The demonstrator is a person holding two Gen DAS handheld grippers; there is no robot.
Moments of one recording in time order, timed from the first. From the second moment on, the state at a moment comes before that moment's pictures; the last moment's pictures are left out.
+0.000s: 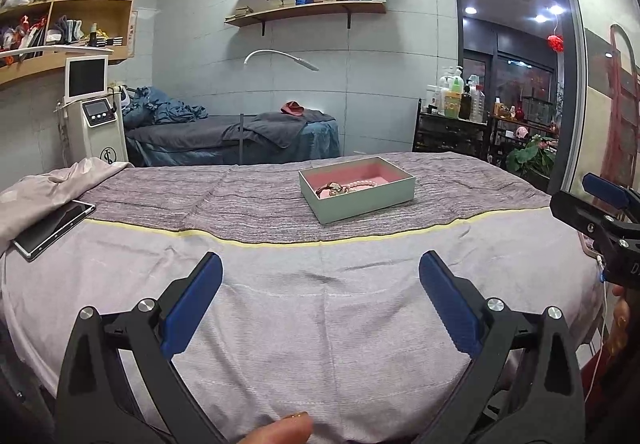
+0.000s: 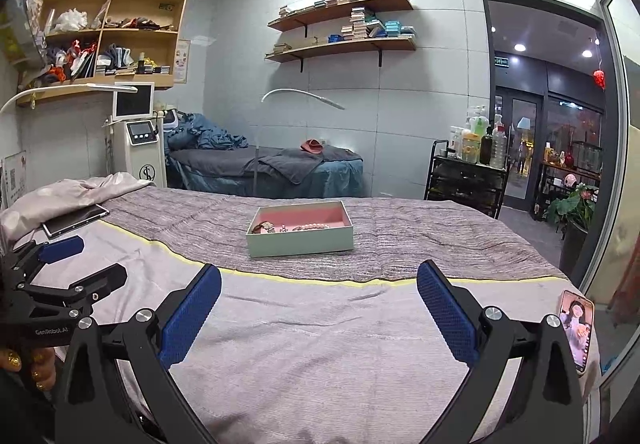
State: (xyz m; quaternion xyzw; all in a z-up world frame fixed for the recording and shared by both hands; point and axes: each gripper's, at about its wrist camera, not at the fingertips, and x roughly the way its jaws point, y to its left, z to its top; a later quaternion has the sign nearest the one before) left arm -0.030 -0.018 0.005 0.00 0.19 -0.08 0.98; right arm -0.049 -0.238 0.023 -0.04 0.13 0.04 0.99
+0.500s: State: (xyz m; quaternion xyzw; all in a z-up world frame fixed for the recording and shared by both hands) left arm -0.029 -0.014 0.002 0.00 0.19 -0.08 0.98; right arm -0.049 -0.232 0.020 -0.03 0.14 0.04 0.99
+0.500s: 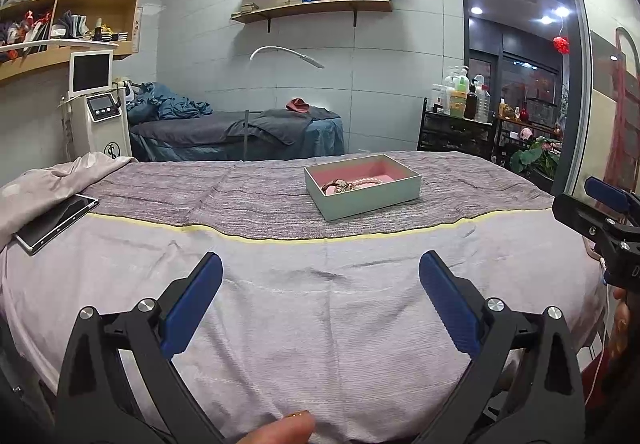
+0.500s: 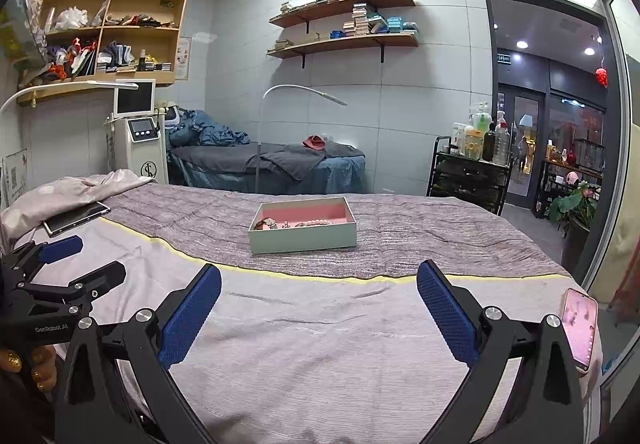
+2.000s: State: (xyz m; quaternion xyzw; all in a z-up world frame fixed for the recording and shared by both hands) left arm -0.025 -0.013 -0.005 0.00 0.20 -0.08 0.98; right arm -0.042 -0.232 0.016 -0.03 0.15 0.05 0.99
